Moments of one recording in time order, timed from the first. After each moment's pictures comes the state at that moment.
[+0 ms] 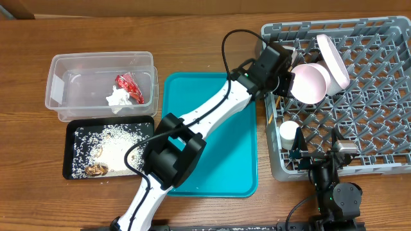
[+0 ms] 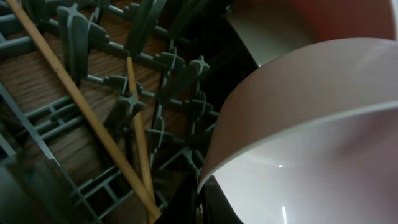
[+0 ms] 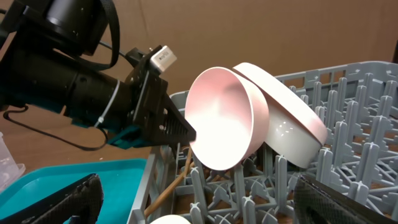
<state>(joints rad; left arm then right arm) -0.74 2.32 1.94 -0.37 0.29 -0.45 0.12 0.01 0.02 -0.02 0.09 0.17</state>
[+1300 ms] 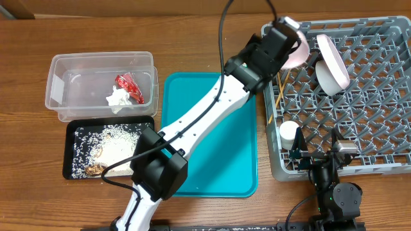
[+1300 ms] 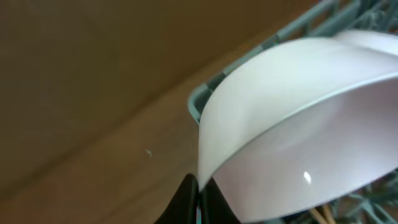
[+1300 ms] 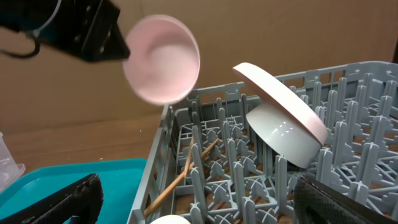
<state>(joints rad) -0.78 2.18 2.08 -0.49 -0.42 0.10 0.12 0.01 0.02 -0.02 0.09 0.17</state>
